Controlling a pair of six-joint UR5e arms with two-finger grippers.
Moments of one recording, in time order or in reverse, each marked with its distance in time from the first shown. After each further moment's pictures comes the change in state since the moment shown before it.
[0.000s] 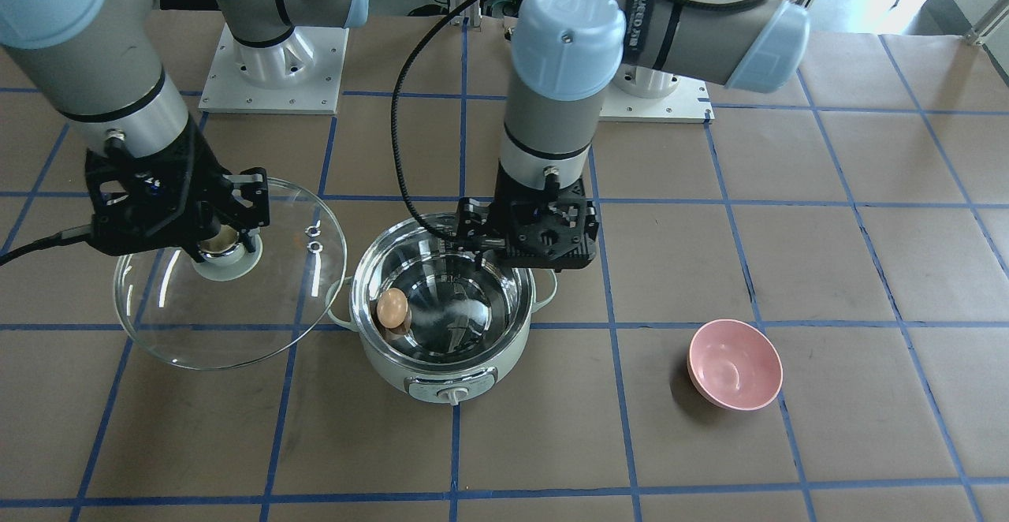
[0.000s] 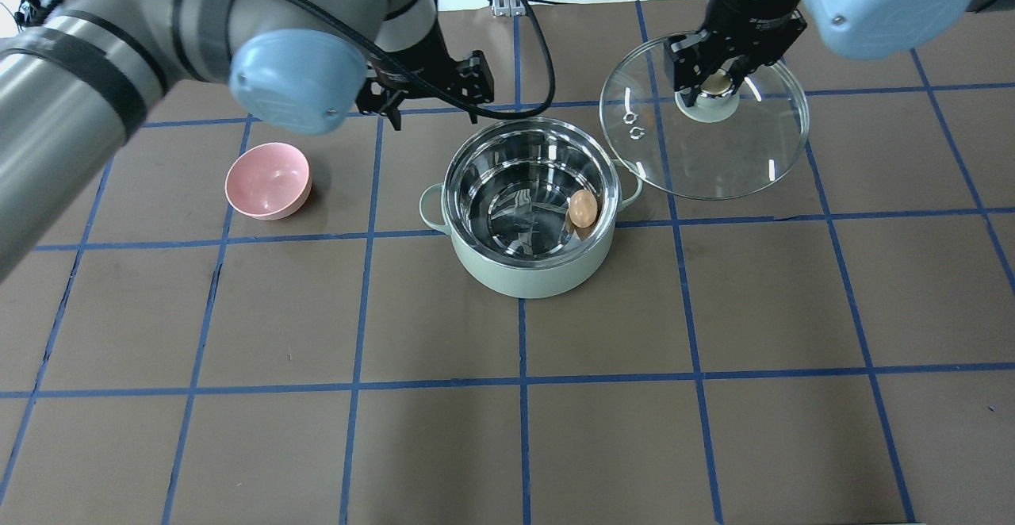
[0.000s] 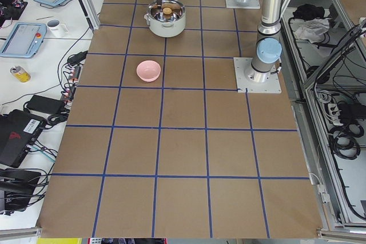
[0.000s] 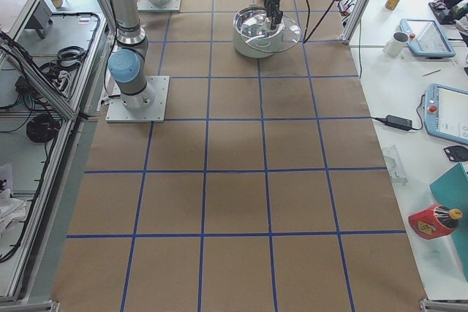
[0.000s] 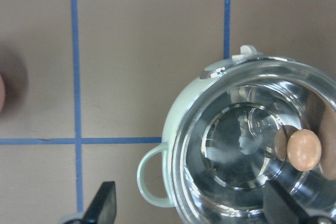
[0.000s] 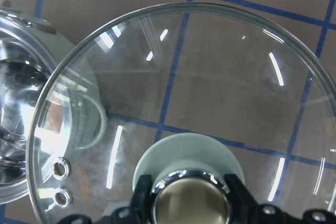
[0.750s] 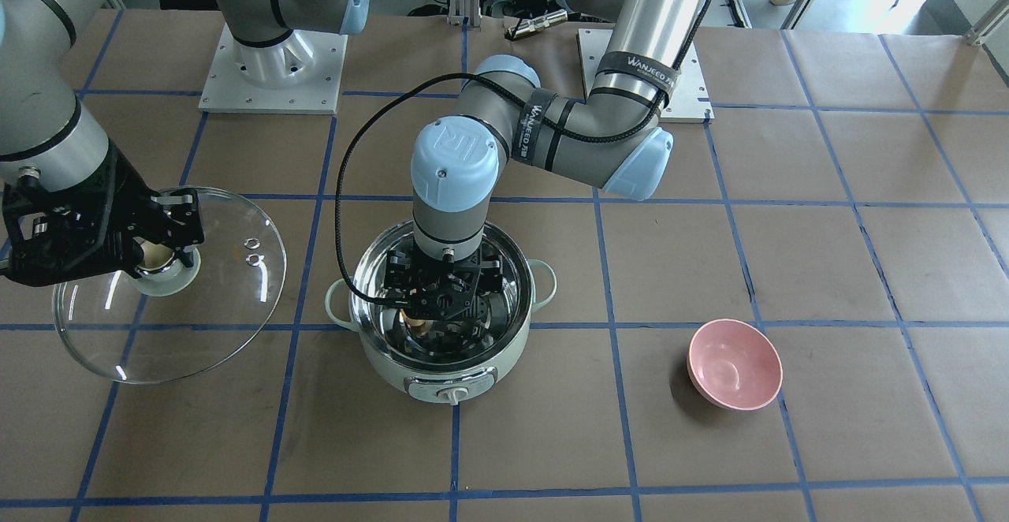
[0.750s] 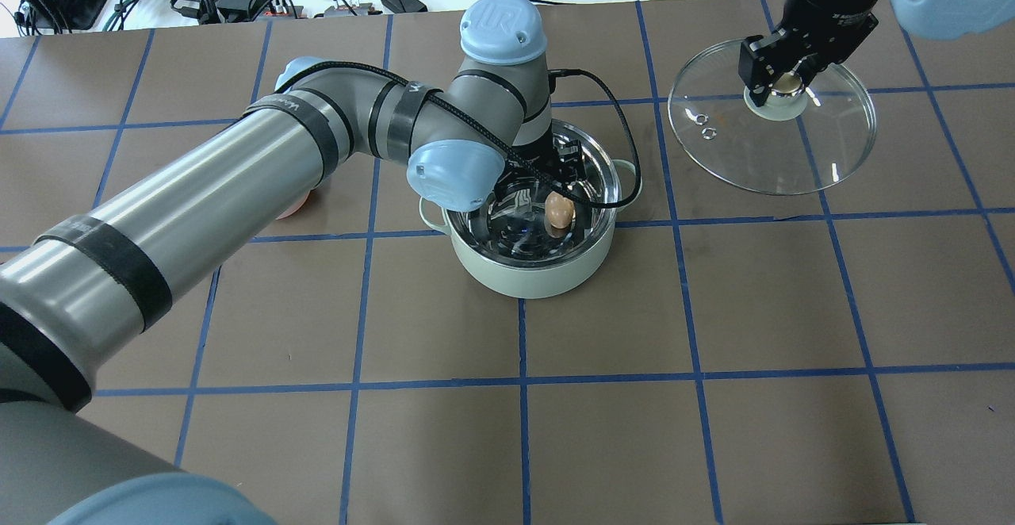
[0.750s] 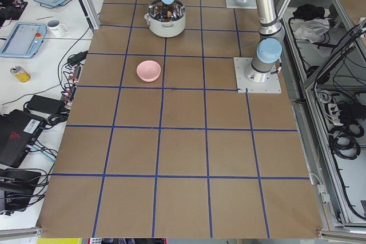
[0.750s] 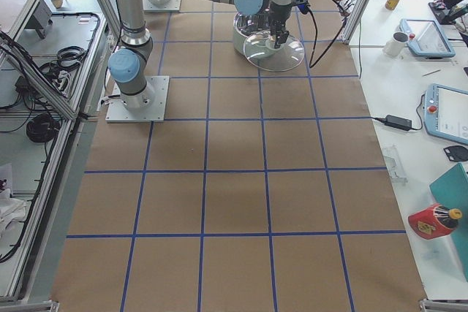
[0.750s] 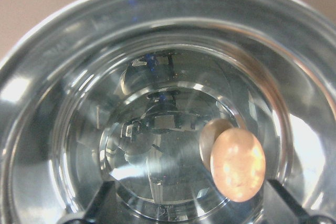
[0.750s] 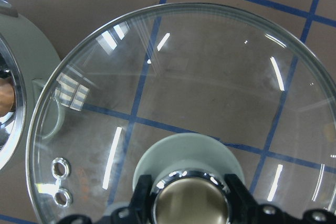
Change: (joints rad) left arm -0.156 -0.224 -0.048 0.199 -0.042 -0.136; right arm -0.142 0.025 0.002 0.021 -0.016 -0.165
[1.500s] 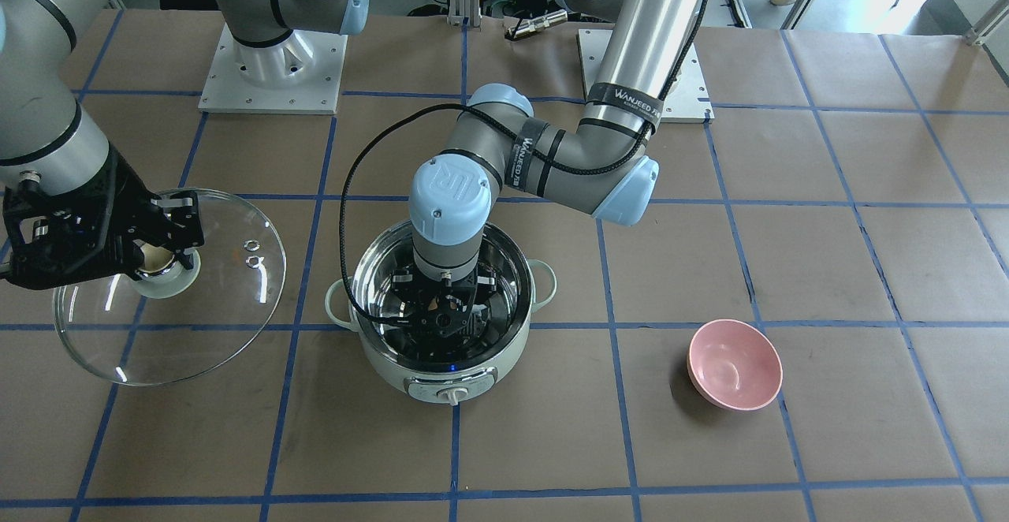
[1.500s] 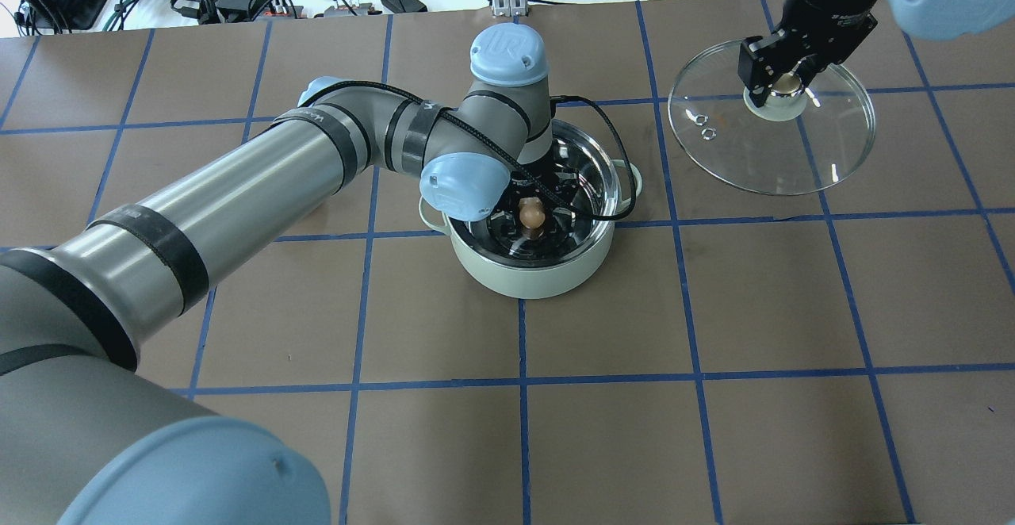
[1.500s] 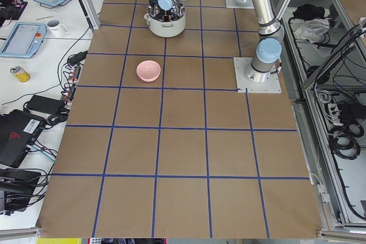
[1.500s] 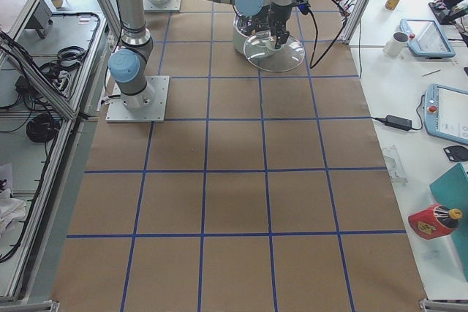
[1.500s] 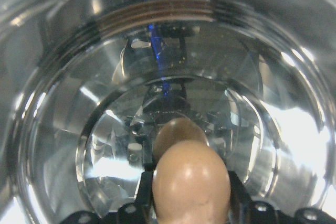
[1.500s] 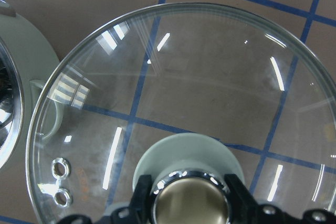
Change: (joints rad) left arm 0.000 -0.068 -0.009 0.007 -0.018 -0.005; right arm 0.000 0.004 0.001 -0.003 -0.002 0.000
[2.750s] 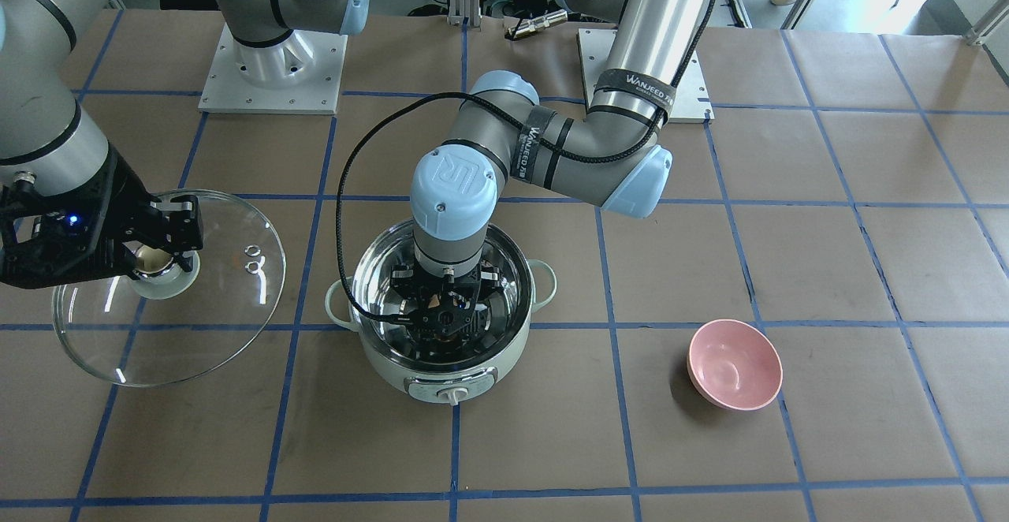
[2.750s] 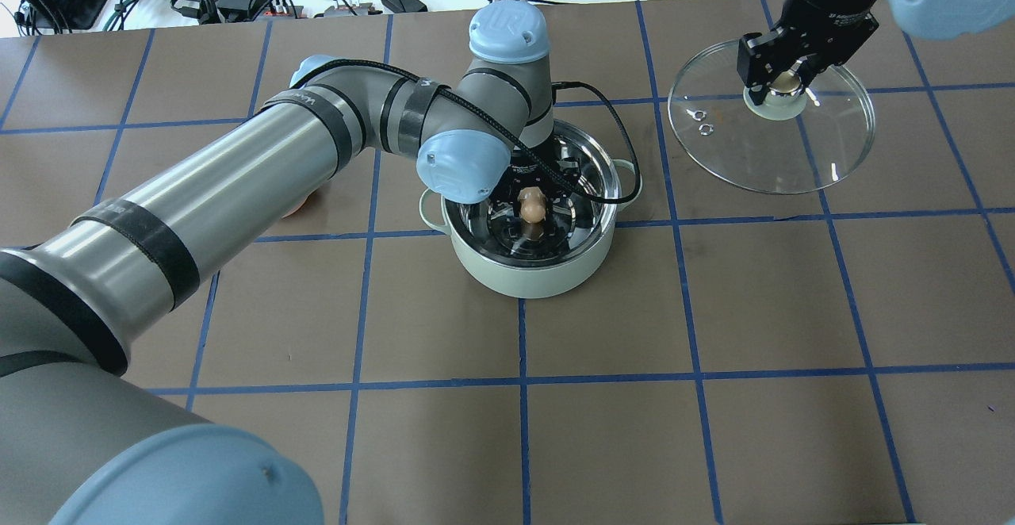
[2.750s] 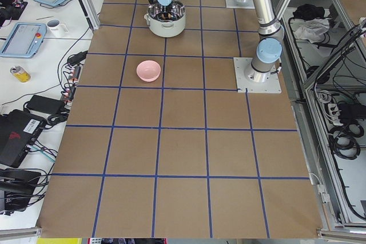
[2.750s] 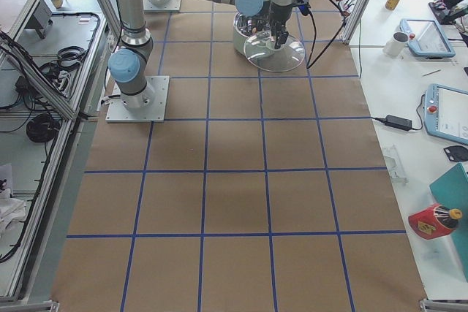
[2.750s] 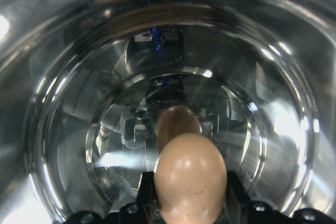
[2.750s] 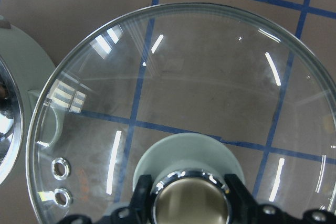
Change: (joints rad) left arm 0.002 0.013 0.045 -0.078 -0.004 -0.007; right arm 0.000 0.000 0.000 -0.003 0.001 0.062
